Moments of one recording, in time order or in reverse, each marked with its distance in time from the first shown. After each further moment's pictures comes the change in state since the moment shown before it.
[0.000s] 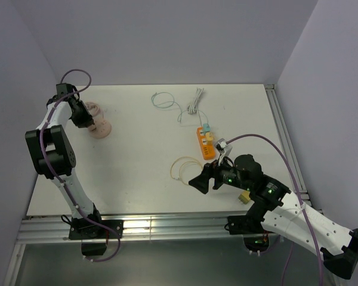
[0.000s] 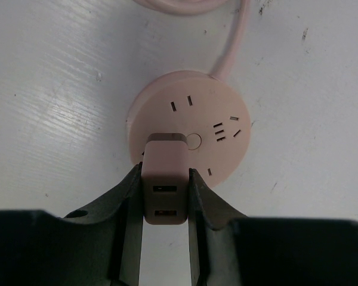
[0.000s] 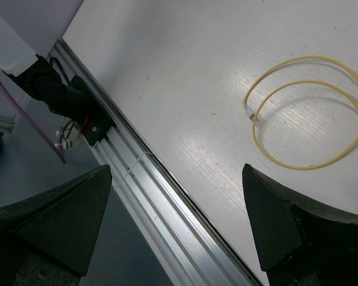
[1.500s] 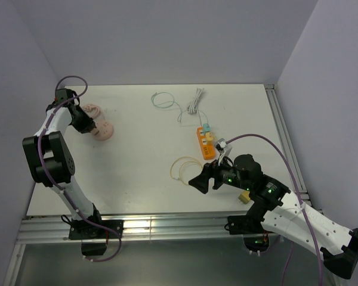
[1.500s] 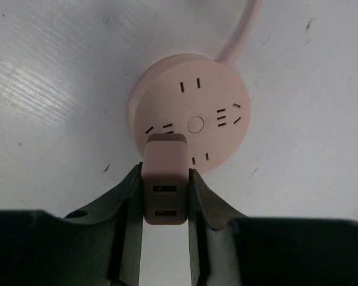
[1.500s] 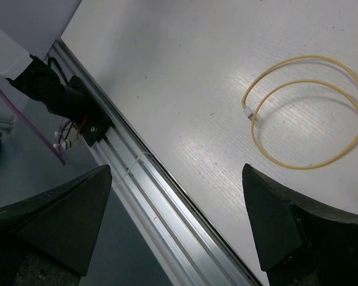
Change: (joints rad) left arm 0.000 -0.123 -0.151 0.019 0.000 -0.208; right arm 0.000 0.005 0.000 0.000 0.004 0.000
